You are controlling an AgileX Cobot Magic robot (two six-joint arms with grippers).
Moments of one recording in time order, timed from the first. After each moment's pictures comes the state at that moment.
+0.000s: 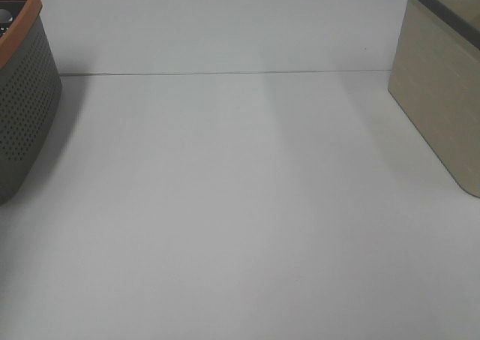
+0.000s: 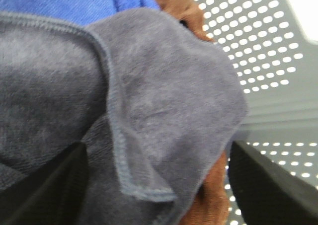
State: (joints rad) left arm 0.18 1.96 -1.19 0.31 0.02 -1.27; right arm 0.27 0.00 -0.50 -0.11 1.05 0.03
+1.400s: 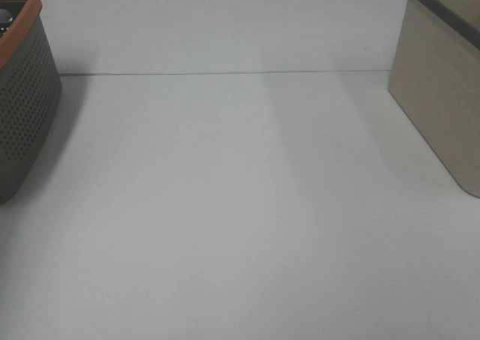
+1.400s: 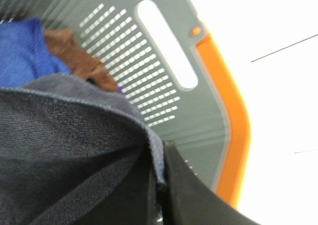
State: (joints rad) left arm 0.18 1.75 -1.19 0.31 -0.02 -1.27; right arm 0.27 0.00 -0.50 -0.11 1.05 0.03
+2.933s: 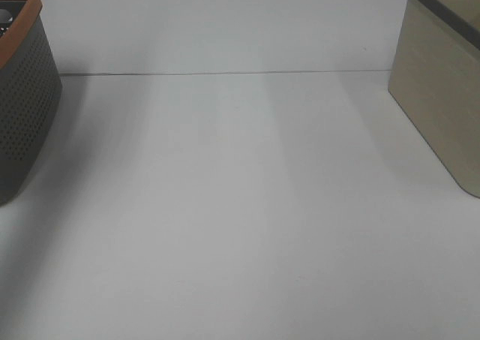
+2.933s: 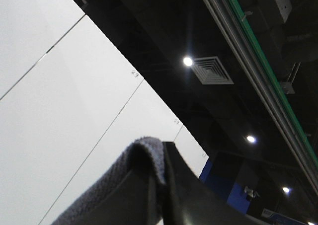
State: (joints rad) left arm 0.03 1.44 -1.51 0.44 -0.65 -1.31; right arm 0.27 0.00 -0.50 -0.11 1.05 0.03
